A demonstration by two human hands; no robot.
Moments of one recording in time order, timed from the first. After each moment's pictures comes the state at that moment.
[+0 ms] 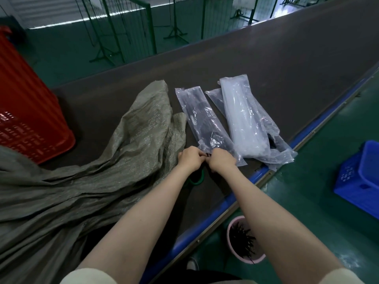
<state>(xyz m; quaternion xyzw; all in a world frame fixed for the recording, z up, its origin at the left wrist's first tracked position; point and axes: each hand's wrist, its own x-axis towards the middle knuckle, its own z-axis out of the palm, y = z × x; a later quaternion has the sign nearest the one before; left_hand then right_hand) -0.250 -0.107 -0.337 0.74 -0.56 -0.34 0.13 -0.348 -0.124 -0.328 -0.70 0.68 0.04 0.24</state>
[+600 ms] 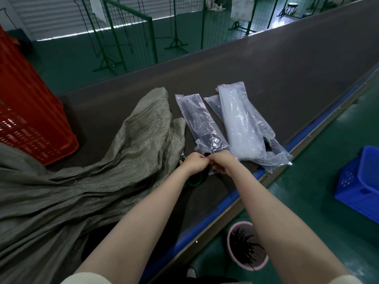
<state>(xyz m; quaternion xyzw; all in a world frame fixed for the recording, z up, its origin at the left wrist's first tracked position) -0.265 -0.096 -0.323 0.73 -0.47 -0.46 0.18 -0.365 -0.128 -0.313 -0.44 0.67 -0.15 0.58</state>
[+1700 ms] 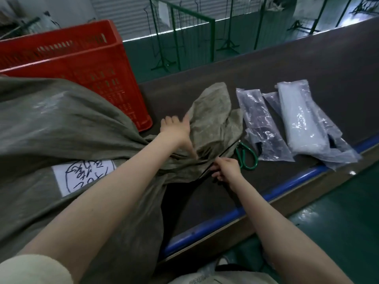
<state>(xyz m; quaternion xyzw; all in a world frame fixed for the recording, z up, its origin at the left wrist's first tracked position) -0.110 0.025 -0.206 0.81 -0.56 -0.12 -0.14 -0.254 0.000 -0.331 -0.44 0.56 -0.24 0.66</state>
